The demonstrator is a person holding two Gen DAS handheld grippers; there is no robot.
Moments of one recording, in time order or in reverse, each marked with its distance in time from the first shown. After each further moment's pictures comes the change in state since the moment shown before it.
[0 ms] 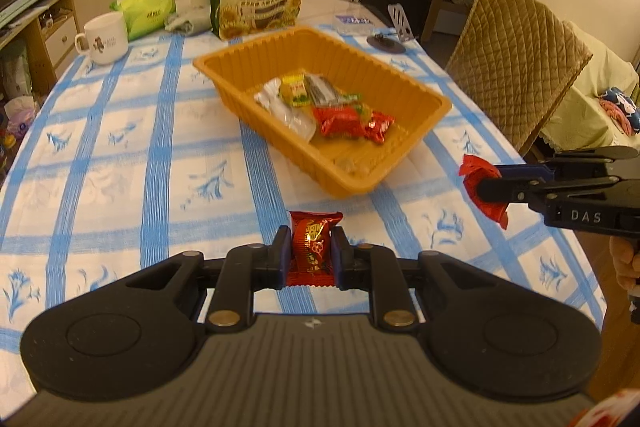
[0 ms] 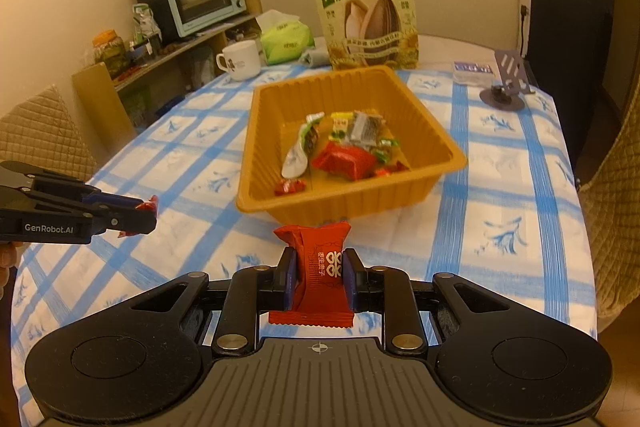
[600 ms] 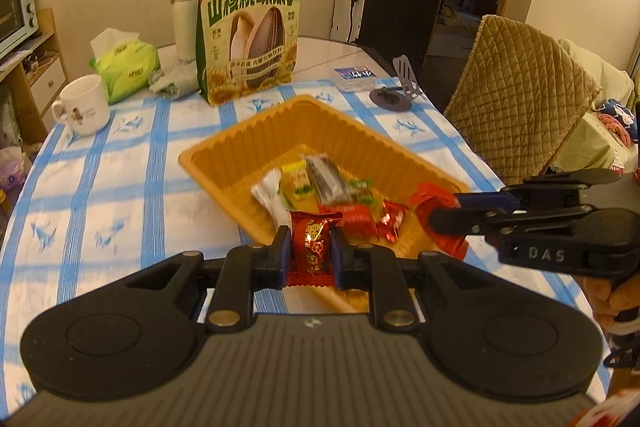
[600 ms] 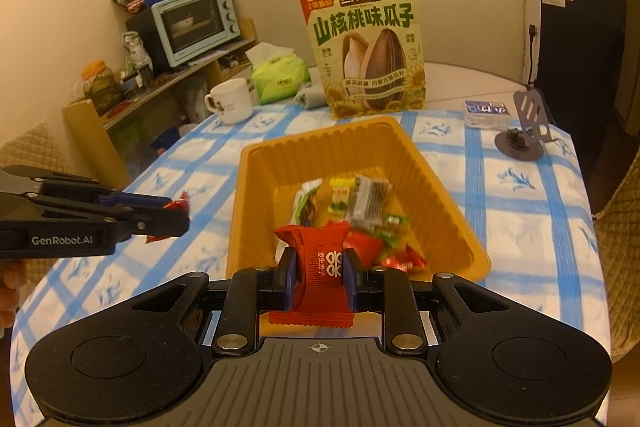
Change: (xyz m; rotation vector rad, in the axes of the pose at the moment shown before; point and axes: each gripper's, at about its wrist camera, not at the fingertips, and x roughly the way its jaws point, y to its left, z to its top) left arm 0.044 0.011 0.092 0.039 -0.074 -0.011; right arm 0.057 -0.012 0.078 0.040 -0.043 0.008
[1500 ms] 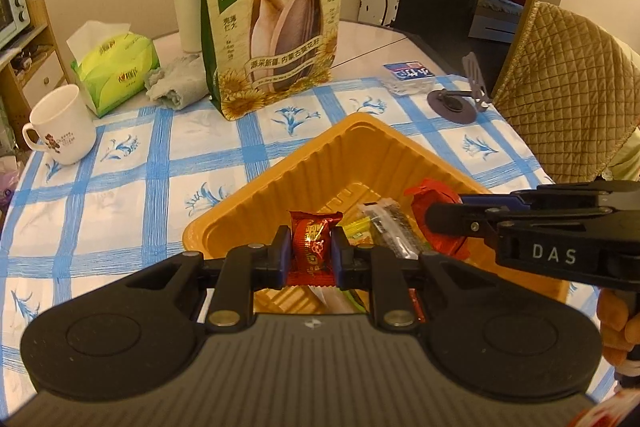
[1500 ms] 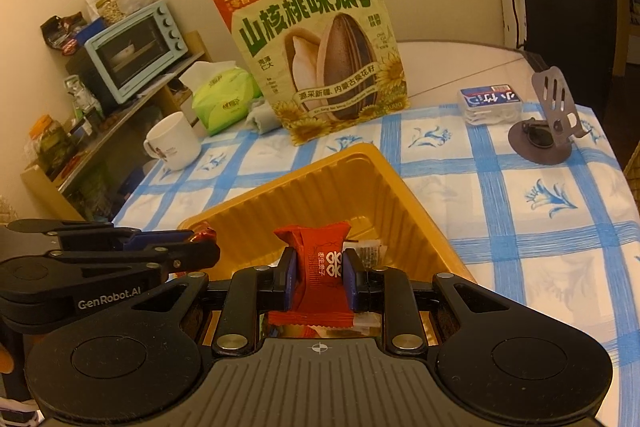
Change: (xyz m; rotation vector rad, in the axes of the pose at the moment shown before) left arm 0.118 0.048 0.064 -0.003 0.084 0.051; right arm 0.109 -0.043 0.068 0.190 0.030 -0.028
